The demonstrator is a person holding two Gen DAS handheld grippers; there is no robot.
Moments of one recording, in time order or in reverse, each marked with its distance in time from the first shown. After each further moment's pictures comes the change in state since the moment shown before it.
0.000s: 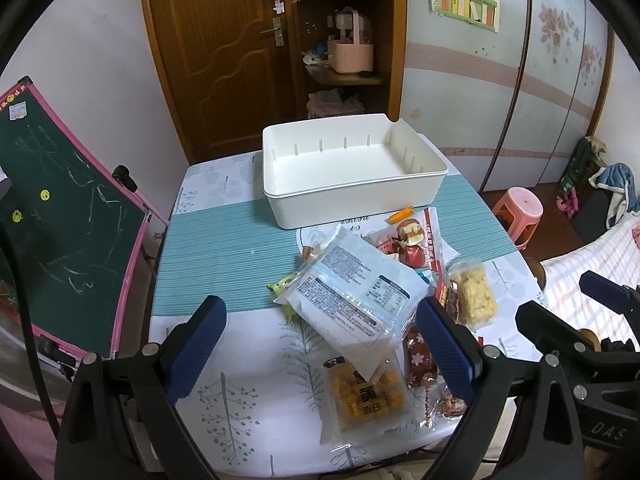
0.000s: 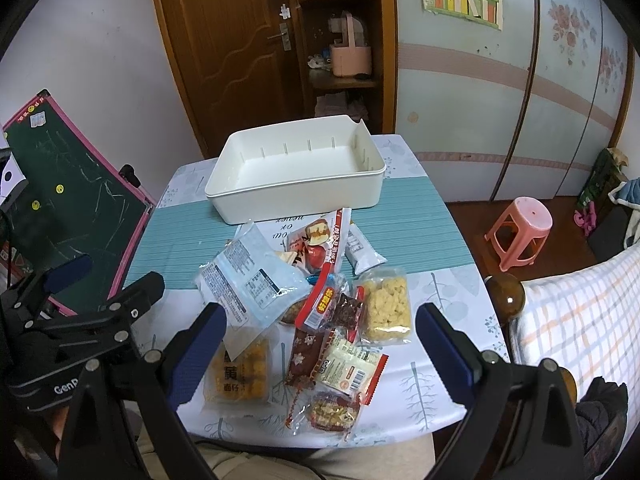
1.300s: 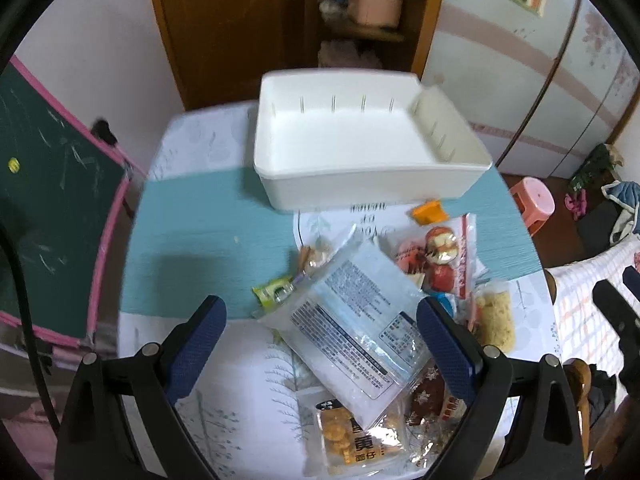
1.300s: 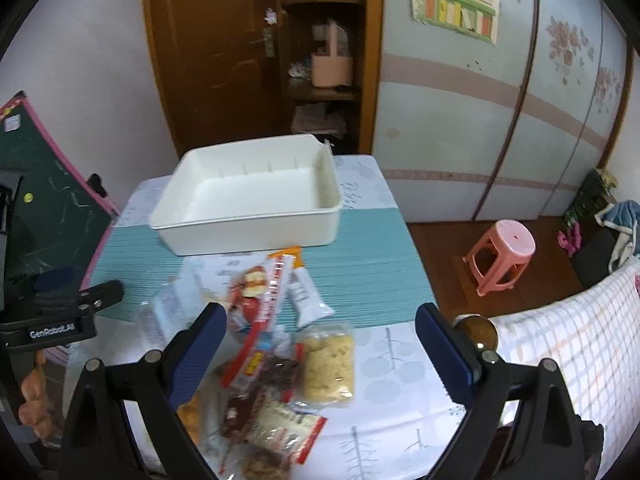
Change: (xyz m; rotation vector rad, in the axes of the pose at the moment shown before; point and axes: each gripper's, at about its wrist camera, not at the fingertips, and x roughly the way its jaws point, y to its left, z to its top) left arm 0.106 0.015 0.048 -0.111 0.233 -0.025; right arm 0.048 -0.060 0.058 -0.028 -0.011 -0.082
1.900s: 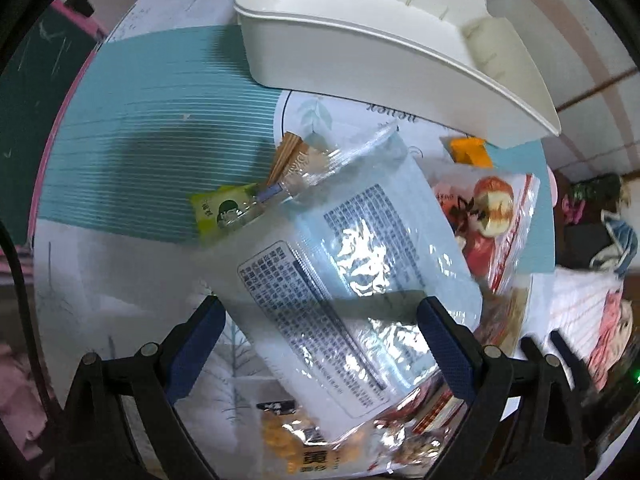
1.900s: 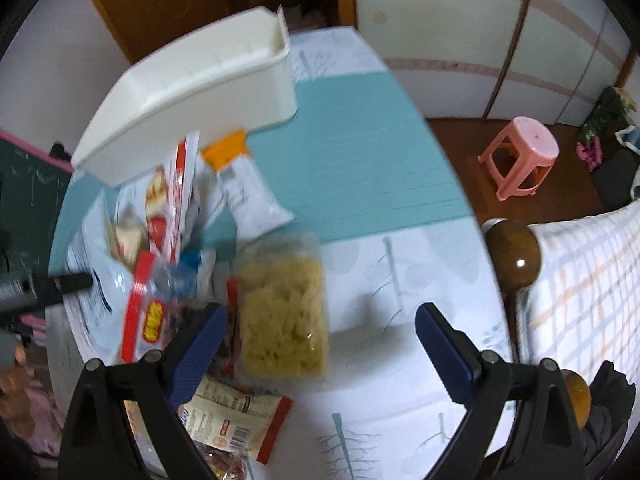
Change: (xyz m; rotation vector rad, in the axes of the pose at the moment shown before) left arm 0.110 0.008 -0.011 -0.239 0.347 -0.097; right arm 0.125 -0.041 -0.057 0.100 0.350 0.067
